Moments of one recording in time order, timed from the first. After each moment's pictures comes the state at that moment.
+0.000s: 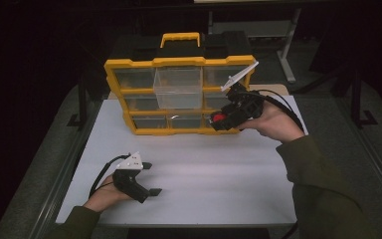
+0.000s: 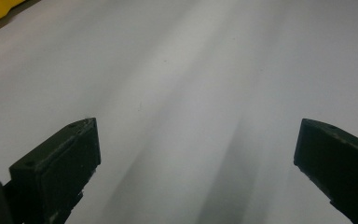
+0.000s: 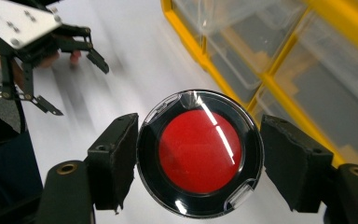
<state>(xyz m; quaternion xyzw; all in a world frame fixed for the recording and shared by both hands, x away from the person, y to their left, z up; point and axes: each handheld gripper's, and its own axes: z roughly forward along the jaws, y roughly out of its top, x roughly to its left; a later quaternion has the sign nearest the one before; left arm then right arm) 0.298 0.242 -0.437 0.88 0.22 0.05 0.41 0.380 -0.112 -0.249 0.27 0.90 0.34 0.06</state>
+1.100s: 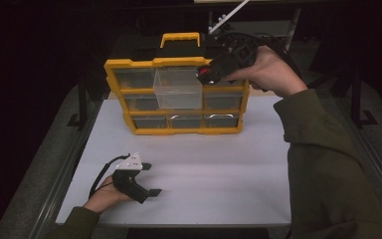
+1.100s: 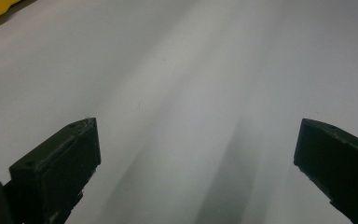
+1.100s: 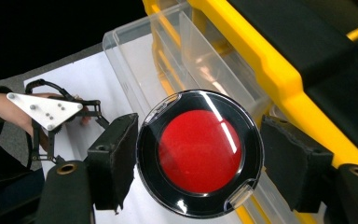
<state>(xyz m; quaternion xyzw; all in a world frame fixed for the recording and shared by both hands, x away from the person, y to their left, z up) 0.297 0.243 -0.437 0.88 0.22 0.04 0.41 0.416 -0.085 -0.142 0.25 0.89 0.37 0.08</state>
